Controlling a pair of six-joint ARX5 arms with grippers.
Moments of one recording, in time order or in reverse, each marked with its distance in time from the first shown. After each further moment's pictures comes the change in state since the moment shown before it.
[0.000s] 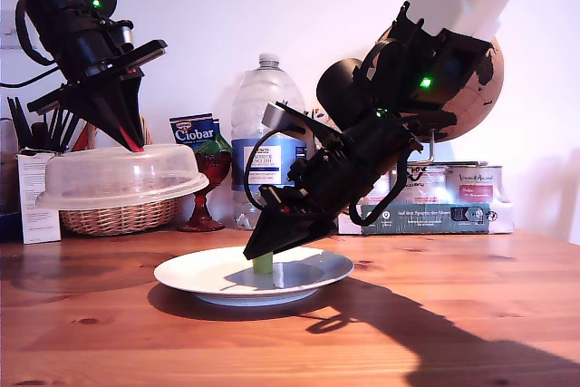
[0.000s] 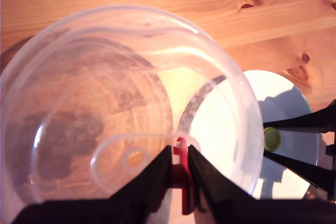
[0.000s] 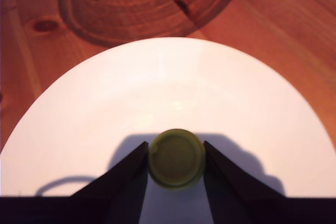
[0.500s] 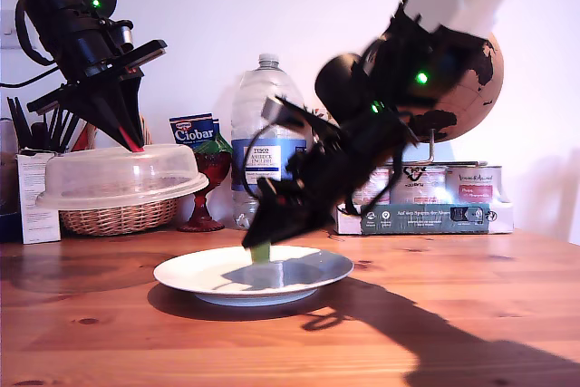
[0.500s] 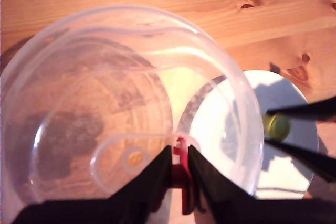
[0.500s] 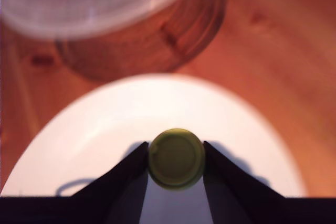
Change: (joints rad) left arm 0.000 0.000 0.000 0.000 0.000 0.000; right arm -0.001 0.001 0.118 -0.076 0.022 0.021
